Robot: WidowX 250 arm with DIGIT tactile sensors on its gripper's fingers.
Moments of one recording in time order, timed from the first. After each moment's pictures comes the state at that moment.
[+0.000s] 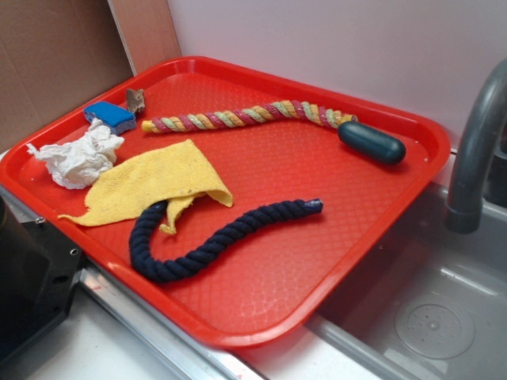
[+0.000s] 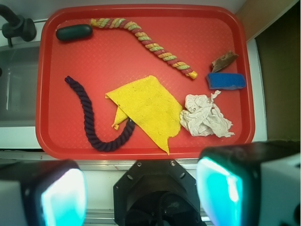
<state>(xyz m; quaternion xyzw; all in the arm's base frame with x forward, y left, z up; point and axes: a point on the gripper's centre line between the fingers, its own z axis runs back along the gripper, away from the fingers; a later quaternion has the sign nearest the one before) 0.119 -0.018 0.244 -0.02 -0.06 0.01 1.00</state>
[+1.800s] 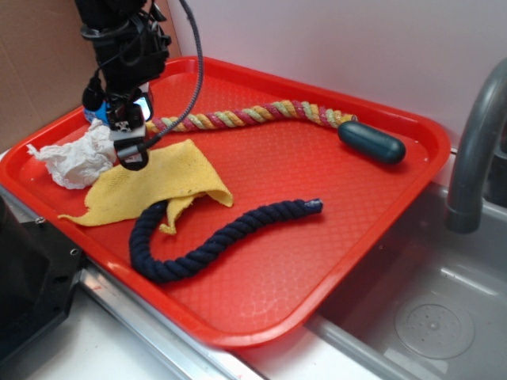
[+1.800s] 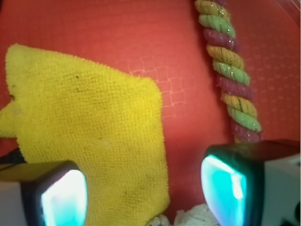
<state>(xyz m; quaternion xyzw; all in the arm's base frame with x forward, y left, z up) 0.195 0.026 0.059 0.01 -0.02 -0.31 0.95</state>
